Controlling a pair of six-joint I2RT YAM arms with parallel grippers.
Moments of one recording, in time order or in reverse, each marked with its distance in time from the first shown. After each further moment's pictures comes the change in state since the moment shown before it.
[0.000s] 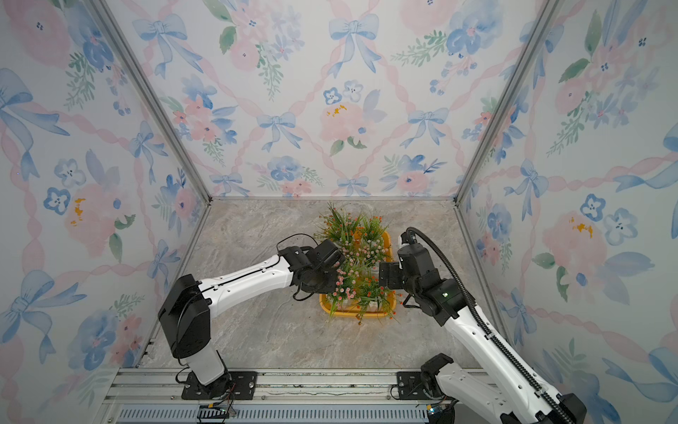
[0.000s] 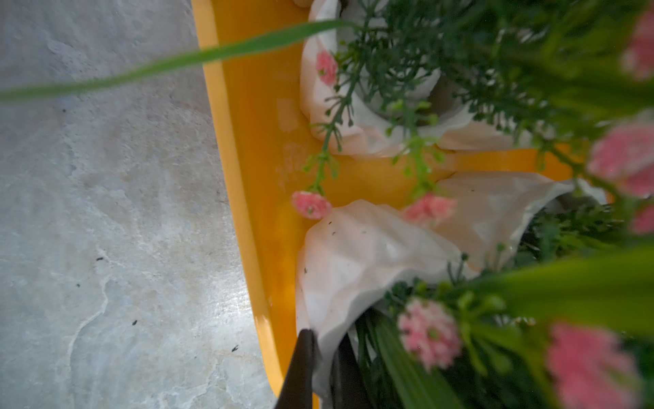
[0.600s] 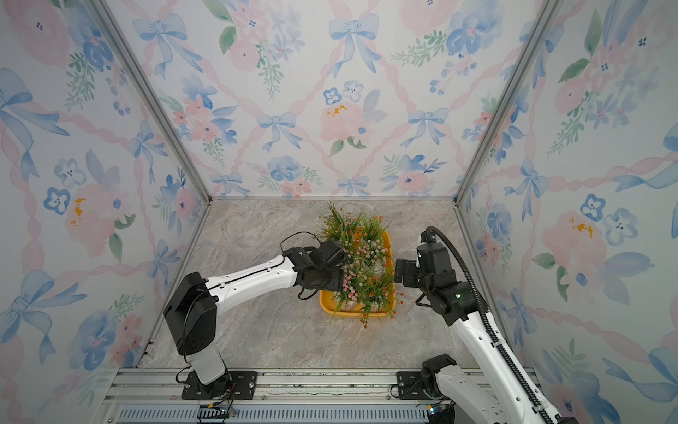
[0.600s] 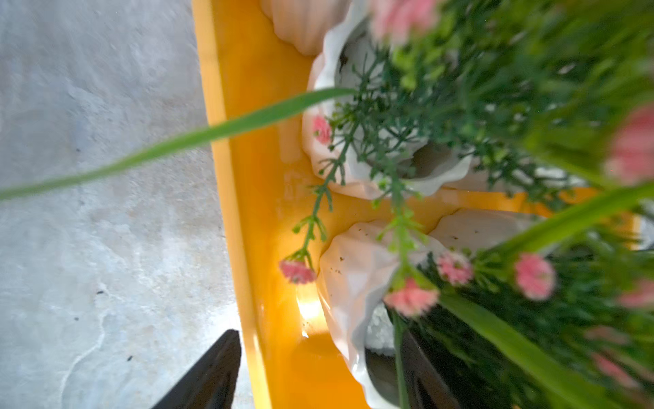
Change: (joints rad) left arm -0.005 0.010 0.005 0.056 -0.080 -0.010; right arm -0.175 -0.032 -0.005 -0.038 -0.033 -0.043
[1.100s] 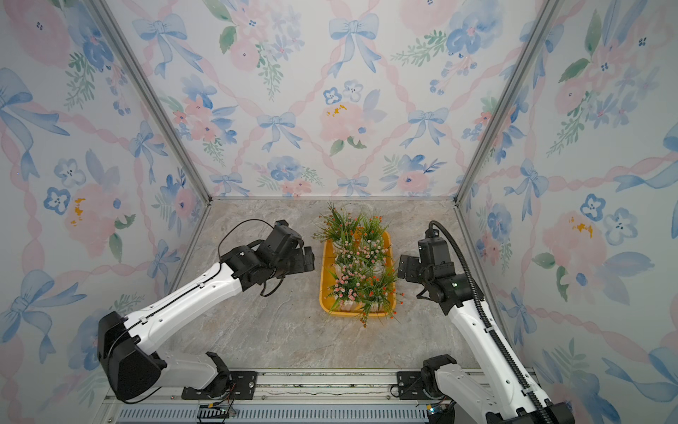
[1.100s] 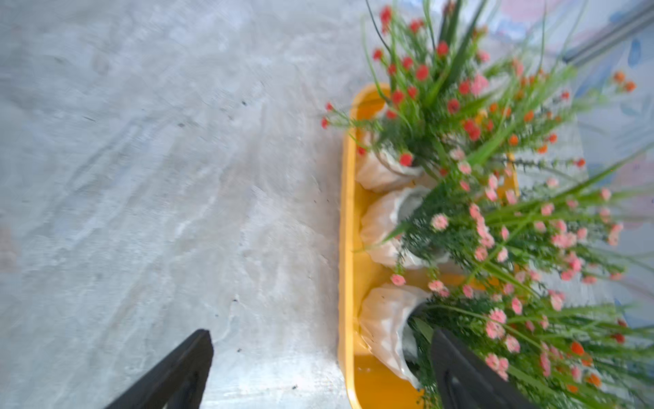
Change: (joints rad) left arm 0.182 -0.408 -0.148 0.014 -0.150 0.023; right arm -0.072 0.078 0.025 0.000 0.020 0.018
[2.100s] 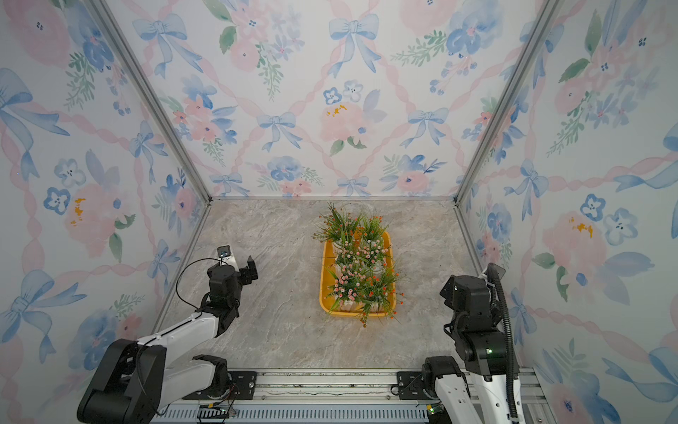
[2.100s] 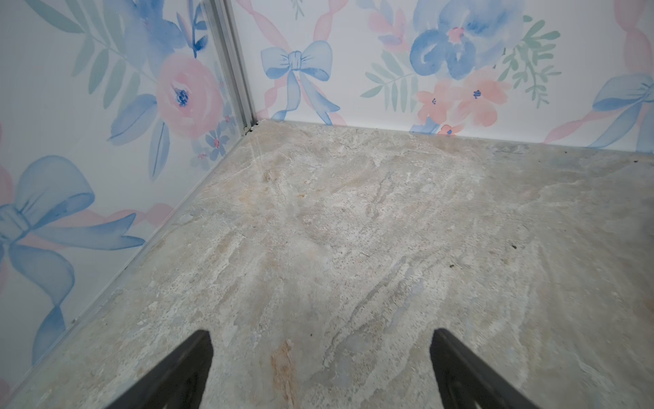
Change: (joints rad) left arm 0.534 -0.114 -0.945 1.369 -0.145 0.631; right arm -0.175 -0.461 -0.123 -0.184 0.380 0.106
